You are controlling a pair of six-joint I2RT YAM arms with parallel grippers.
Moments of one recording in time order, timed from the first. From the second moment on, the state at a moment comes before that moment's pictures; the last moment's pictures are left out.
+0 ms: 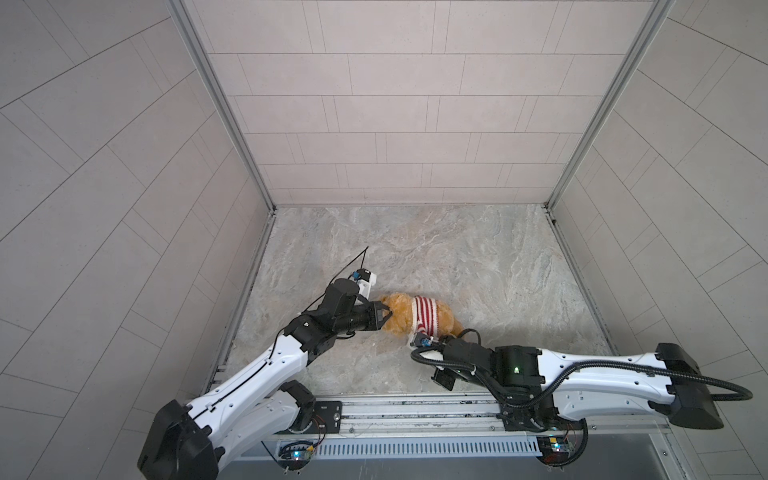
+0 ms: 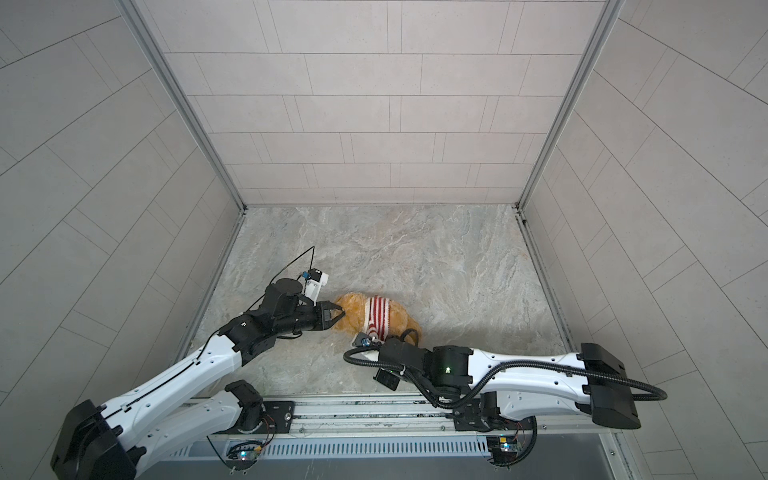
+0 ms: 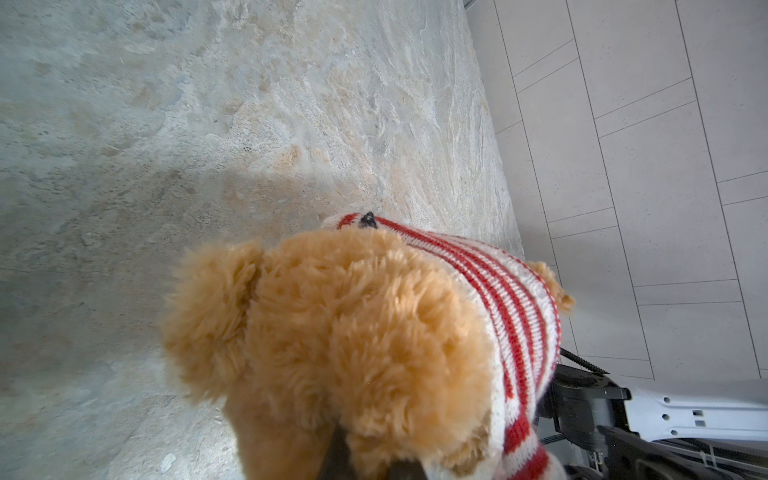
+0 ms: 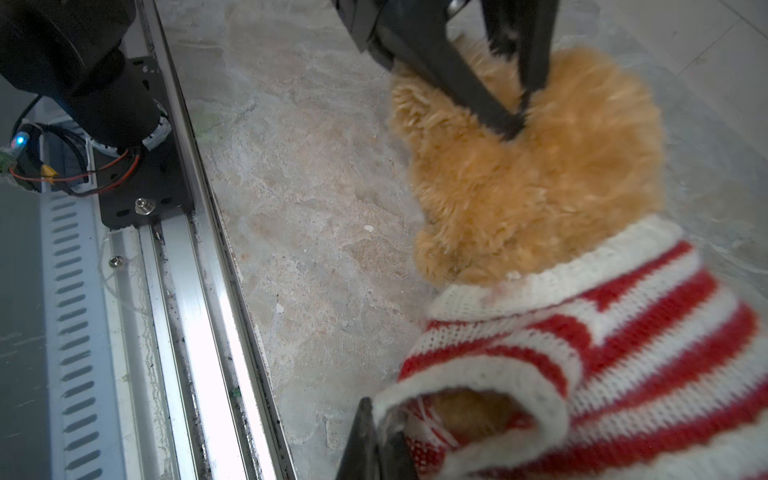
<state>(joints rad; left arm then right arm) -0.61 0.95 0.59 -0.27 0.34 -0.68 1.32 1.01 0.65 -0.30 0.29 0.08</state>
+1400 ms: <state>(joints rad) -0.58 1.08 0.57 -0.15 0.55 -0.70 1.06 1.01 0.64 -0.35 0.39 0.05</state>
